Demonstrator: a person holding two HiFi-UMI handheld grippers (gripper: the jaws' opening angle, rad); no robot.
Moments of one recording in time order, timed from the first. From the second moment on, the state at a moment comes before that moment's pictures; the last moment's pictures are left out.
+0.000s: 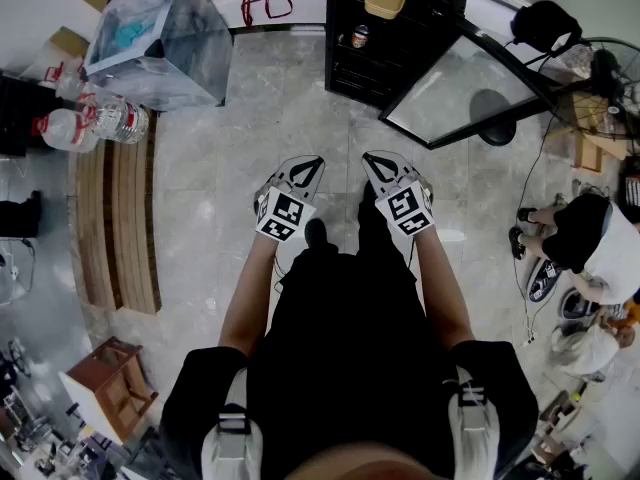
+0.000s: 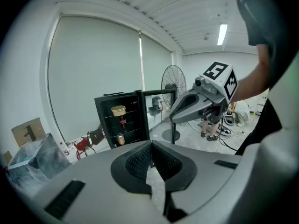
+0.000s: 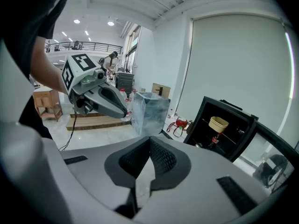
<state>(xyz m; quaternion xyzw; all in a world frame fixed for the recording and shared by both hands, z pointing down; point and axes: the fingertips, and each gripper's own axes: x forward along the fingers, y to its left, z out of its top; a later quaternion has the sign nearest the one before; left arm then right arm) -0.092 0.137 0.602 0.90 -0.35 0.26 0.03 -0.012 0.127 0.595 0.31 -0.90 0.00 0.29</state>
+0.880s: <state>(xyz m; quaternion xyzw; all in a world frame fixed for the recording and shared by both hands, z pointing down) -0.102 0.204 0.572 0.91 -0.29 0.28 -0.04 -0.029 0.197 0.579 0.39 -0.89 0.01 0.25</state>
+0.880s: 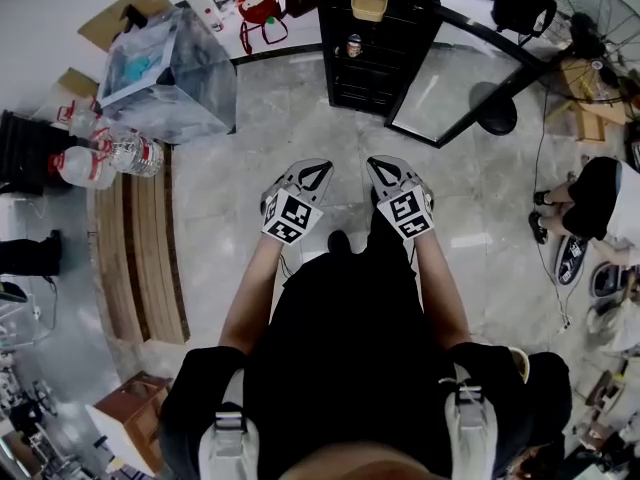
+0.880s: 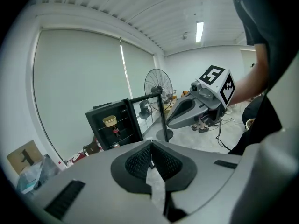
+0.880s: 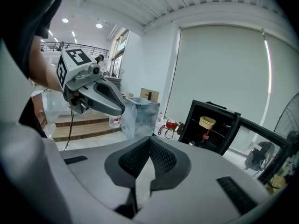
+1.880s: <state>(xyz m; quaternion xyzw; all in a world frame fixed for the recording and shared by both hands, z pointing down) -0.115 0.157 0.567 0.91 -0.30 0.28 -0.03 -0.025 0.156 0.585 0.40 -0.88 0.02 0.26</state>
